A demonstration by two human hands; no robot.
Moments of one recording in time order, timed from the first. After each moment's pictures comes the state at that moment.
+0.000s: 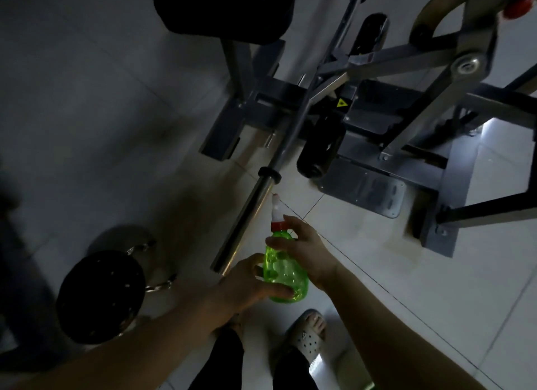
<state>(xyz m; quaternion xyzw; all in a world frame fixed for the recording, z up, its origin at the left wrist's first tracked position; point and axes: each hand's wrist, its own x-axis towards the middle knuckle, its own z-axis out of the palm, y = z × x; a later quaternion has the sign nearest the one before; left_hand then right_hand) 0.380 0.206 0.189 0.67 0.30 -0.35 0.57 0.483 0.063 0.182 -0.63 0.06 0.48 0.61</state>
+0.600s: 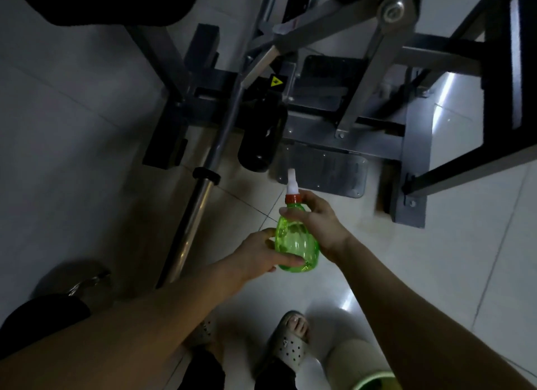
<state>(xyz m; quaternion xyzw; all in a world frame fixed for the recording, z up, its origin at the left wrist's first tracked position) 0.491 0.101 0.112 0.68 0.23 -0.41 0.56 0.560 -0.054 0.095 -0.63 0.13 0.36 0.68</state>
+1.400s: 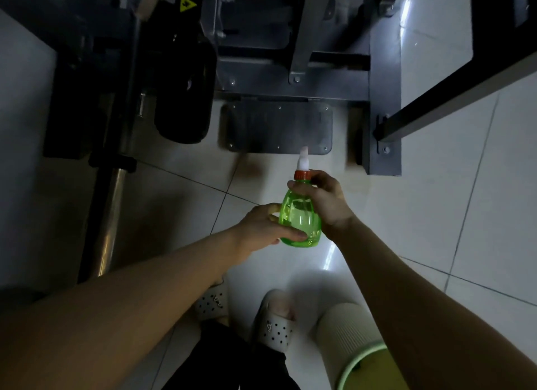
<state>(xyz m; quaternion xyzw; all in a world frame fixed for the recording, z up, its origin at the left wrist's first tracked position) 0.540 0.024 -0.014 0.67 0.17 -0.49 0.53 0.565 -0.139 -0.031 -0.60 0.32 0.24 0.69</state>
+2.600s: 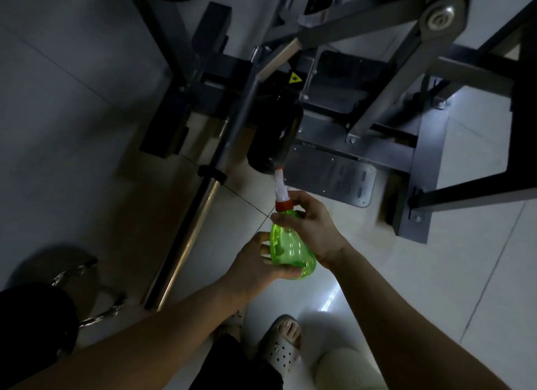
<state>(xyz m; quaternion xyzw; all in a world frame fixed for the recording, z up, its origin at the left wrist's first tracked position) 0.486 0.120 0.108 0.67 0.26 -0.33 0.61 0.579 -0.014 0.094 -0.70 0.04 0.36 0.61</state>
